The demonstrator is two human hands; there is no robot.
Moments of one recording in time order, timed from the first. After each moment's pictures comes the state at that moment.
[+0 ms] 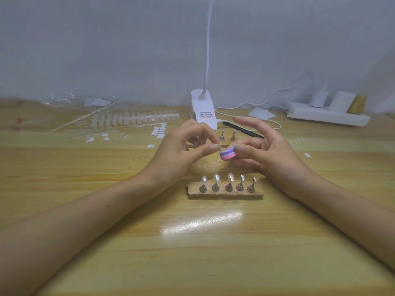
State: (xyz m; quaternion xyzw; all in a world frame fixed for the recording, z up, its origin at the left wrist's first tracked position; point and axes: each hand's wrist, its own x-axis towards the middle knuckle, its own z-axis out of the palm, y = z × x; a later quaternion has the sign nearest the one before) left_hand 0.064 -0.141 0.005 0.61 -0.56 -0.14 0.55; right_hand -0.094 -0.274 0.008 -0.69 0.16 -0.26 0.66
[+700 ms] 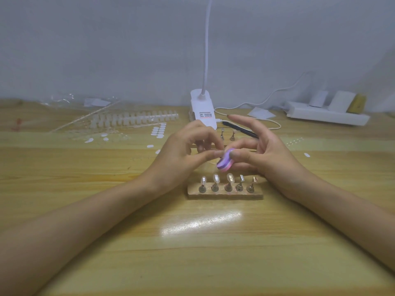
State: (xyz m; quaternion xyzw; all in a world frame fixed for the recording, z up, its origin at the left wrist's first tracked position) left_hand 0.063 -0.142 0.006 0.59 -0.61 -0.10 0.51; right_hand -0.094 -0.270 0.008 -0.70 0.15 -0.24 0.65
